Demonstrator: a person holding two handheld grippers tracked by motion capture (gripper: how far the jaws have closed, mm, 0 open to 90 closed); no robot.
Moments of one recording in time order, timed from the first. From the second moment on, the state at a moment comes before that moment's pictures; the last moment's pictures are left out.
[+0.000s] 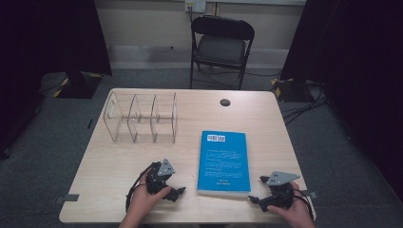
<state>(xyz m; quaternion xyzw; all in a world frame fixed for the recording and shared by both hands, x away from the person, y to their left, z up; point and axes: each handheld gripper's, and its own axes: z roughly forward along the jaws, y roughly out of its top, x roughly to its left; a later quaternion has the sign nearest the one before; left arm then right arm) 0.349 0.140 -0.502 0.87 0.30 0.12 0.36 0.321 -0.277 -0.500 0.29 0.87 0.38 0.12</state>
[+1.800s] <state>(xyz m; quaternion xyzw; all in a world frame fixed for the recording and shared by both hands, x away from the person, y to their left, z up) 0.336 0.123 -0.488 0.89 0.27 0.13 0.35 0.318 -0.237 -0.487 0.31 0.88 0.34 0.10</state>
